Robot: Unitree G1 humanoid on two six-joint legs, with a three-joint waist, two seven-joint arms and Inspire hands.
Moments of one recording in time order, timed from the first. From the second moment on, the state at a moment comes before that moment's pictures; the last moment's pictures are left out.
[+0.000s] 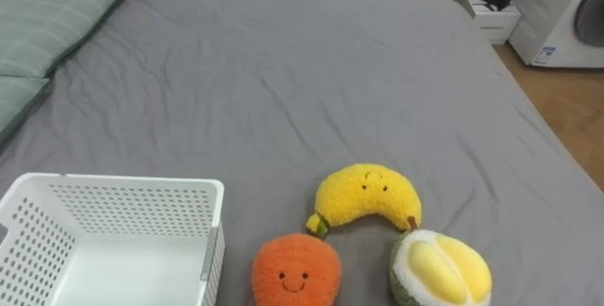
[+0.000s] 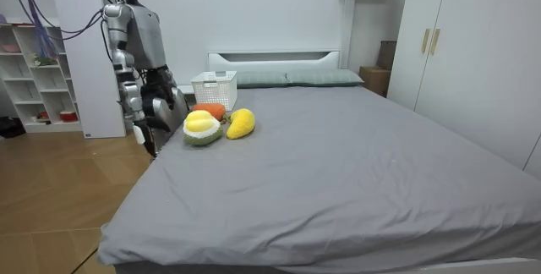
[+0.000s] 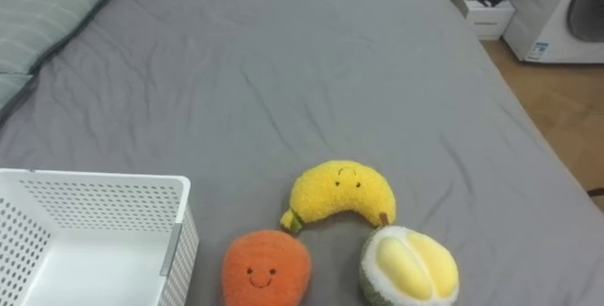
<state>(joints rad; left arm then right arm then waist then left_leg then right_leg) 0.28 0.14 0.19 1.10 0.07 0.15 0.26 0.17 -0.20 -0.14 1.28 0.68 0.13 0.03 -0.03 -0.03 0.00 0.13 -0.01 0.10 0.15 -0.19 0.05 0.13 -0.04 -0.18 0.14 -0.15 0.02</state>
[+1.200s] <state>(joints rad) 0.27 0.20 0.23 1.04 0.07 0.15 0.25 0.13 -0.31 -0.29 0.18 0.06 0.12 -0.40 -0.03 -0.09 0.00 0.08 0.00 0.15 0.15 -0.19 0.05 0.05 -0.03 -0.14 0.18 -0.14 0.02</state>
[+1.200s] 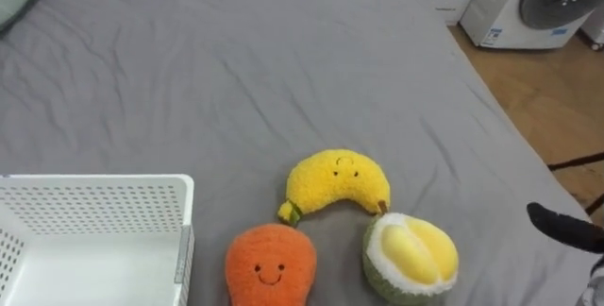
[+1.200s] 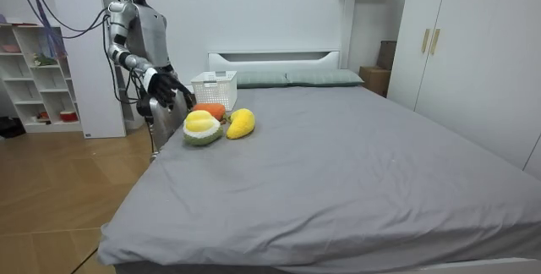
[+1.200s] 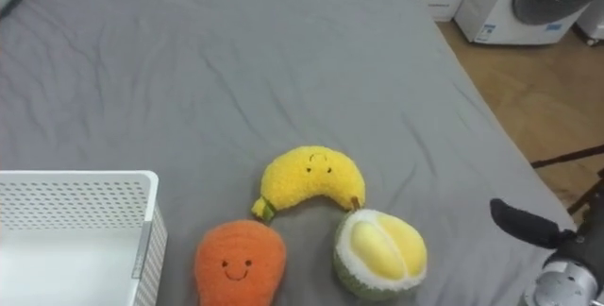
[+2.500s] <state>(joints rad) 0.29 0.21 0.21 1.01 0.08 0.21 0.20 0.12 -0.31 -0.05 0.37 -0.40 0.24 0.22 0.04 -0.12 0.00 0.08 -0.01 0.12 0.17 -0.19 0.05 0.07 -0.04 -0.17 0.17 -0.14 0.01</state>
